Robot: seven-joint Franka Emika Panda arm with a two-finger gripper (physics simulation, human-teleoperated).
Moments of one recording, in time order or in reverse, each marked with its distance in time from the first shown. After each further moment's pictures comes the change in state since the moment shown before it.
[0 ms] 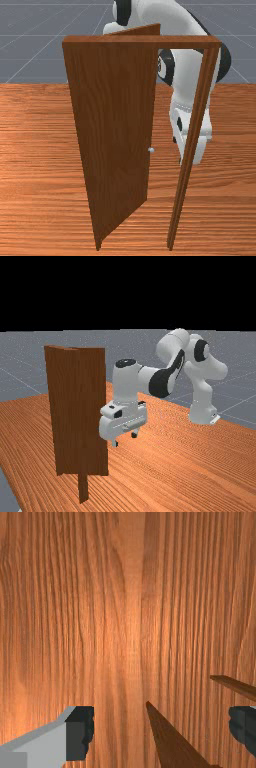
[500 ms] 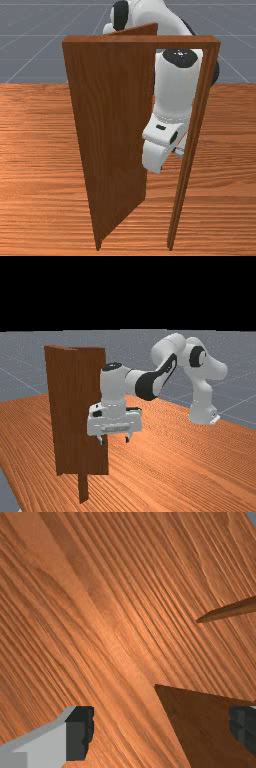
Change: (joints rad) arm -0.013 0.080 -0.082 0.101 0.100 -0.036 0.495
